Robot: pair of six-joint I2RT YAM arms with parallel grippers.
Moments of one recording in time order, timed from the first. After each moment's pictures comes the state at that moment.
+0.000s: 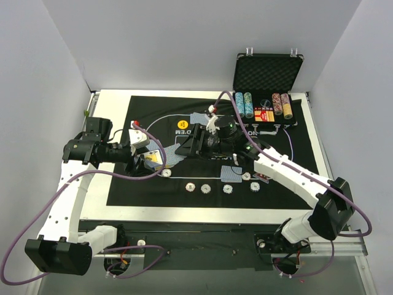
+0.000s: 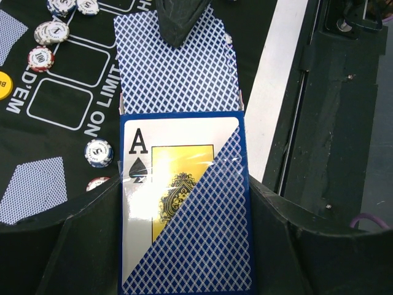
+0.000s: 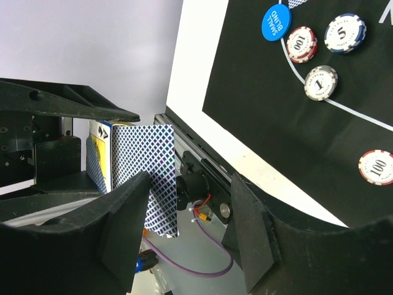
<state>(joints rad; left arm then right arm) -0.10 1.12 1.23 -1.14 0.97 0.85 0.77 1.44 1.16 -0.19 -0.36 0.97</state>
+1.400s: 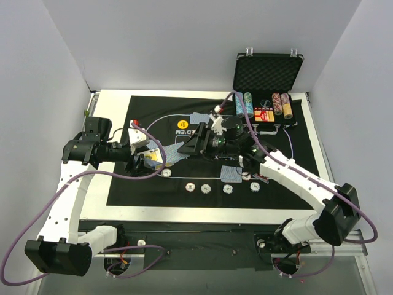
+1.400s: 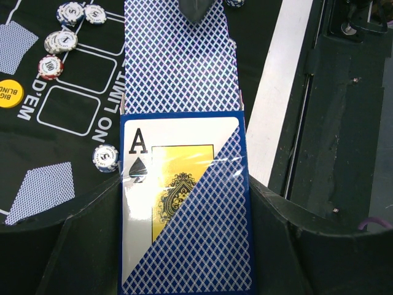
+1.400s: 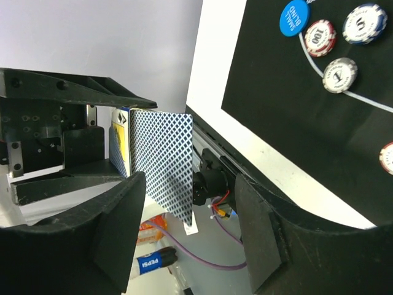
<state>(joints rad) -0.10 1.11 1.23 -1.11 0.98 0.84 0.73 1.36 1.10 -0.16 -0.40 1.05</state>
